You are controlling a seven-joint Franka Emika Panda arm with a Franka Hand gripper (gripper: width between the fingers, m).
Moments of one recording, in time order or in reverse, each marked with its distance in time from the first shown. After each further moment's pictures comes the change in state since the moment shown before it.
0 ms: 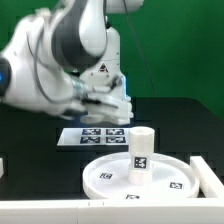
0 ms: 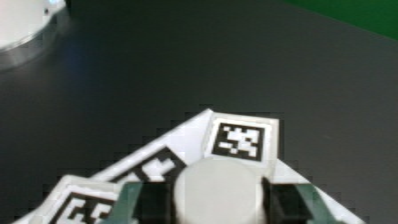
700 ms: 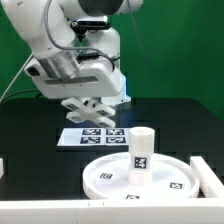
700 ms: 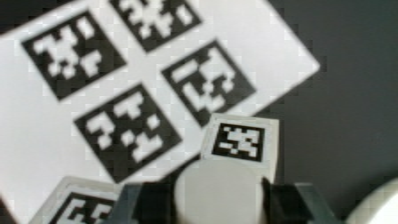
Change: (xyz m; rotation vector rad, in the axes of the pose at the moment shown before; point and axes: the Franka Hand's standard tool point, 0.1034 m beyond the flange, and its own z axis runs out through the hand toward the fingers) arm 0.023 -0.004 -0.049 -0.043 0.552 -0.155
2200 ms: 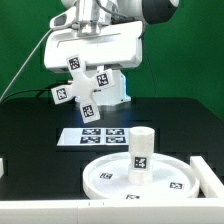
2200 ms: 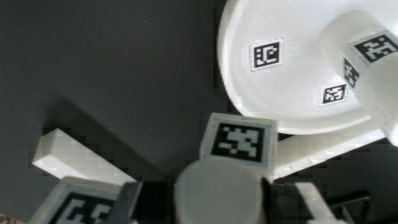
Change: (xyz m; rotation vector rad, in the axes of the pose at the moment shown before) arm 0.022 -0.048 -0.064 -0.048 0.945 -0.121
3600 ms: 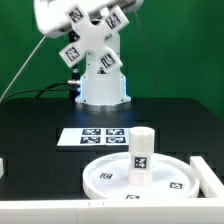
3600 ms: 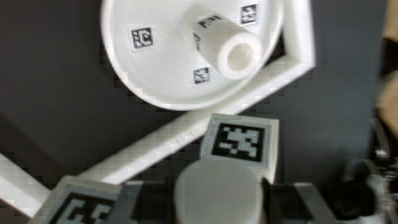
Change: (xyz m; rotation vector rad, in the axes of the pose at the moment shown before) arm 0.053 -0.028 -0.062 0.343 -0.240 0.010
